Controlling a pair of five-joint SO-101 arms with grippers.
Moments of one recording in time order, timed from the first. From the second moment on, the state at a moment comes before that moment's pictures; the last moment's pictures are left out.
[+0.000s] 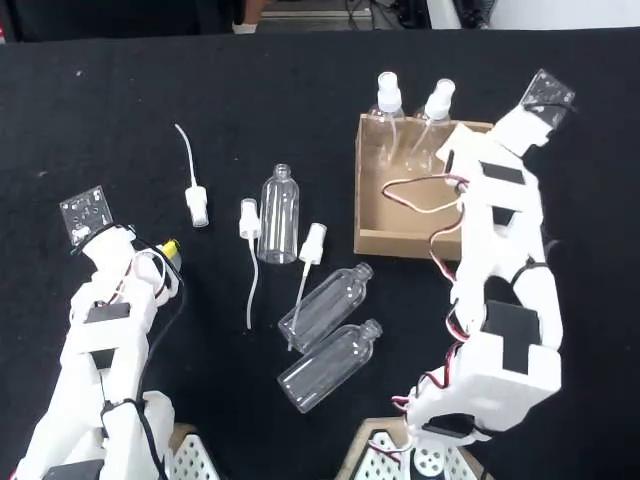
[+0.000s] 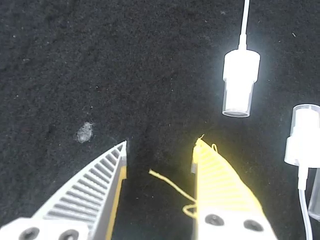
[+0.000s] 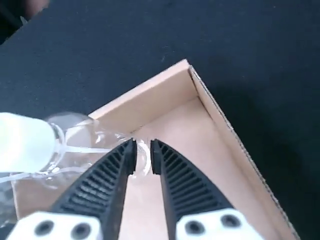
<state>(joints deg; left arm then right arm) -15.4 -39.1 78.5 14.3 12.7 13.9 9.2 20.6 23.6 -22.7</state>
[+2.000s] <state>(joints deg) -15.4 -39.1 78.5 14.3 12.7 5.4 -27.3 27.2 64.3 -11.8</state>
